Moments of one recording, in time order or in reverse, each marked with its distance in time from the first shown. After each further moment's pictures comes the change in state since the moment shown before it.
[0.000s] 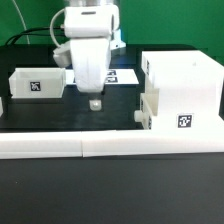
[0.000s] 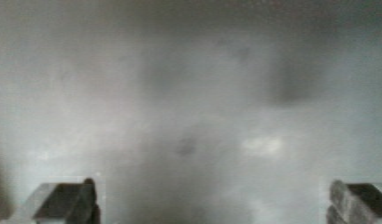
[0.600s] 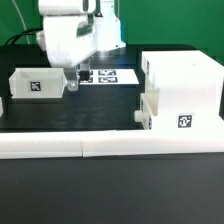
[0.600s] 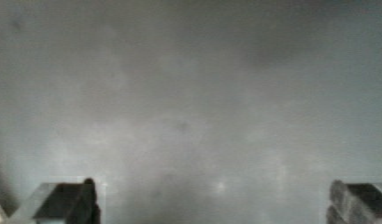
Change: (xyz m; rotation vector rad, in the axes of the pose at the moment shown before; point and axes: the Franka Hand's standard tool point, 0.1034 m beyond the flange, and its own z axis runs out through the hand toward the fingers) arm -0.034 -0.027 -0.026 -0.067 -0.009 0.096
